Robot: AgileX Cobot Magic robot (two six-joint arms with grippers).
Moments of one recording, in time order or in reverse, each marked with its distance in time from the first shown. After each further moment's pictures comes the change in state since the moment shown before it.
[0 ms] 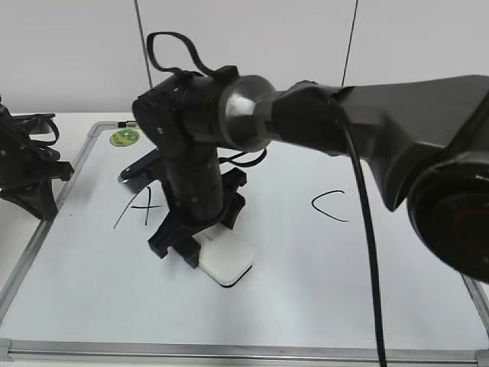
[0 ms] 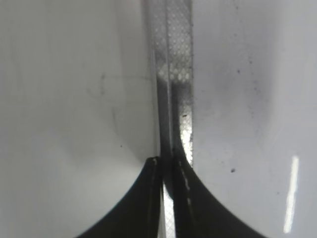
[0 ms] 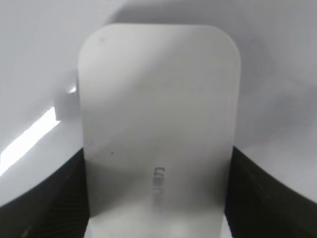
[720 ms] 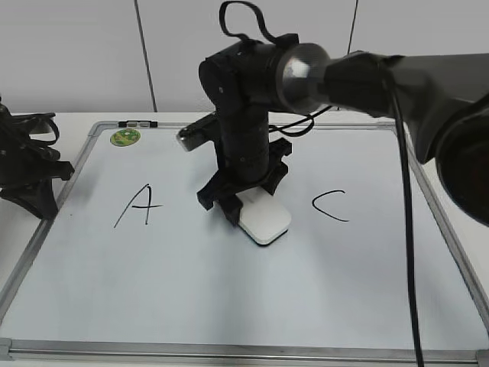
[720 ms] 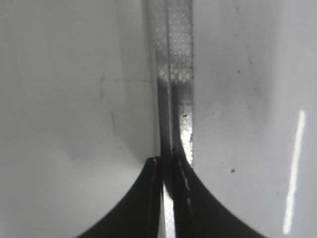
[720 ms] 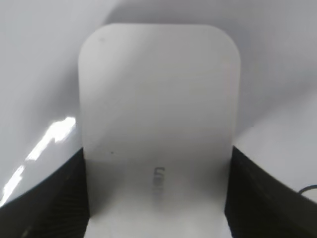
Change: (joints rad) left arm 0.000 0.000 0.000 -0.004 -0.004 0.000; right arm -0.161 -0.002 -0.023 -0.012 -0.001 0.000
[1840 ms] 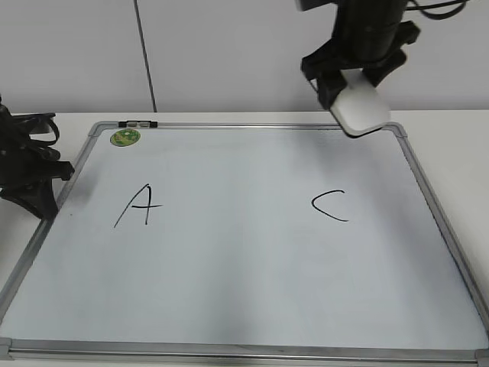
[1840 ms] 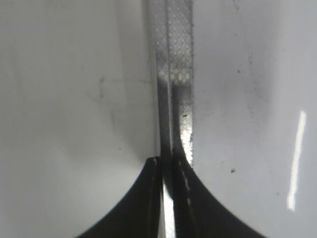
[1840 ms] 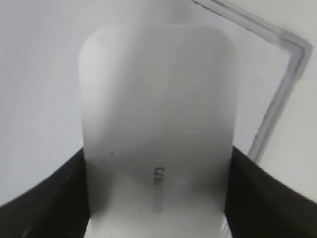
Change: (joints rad) left arm 0.000 0.000 0.000 0.000 -0.004 0.000; right arm -0.274 -0.312 0.022 -0.025 0.013 -0.013
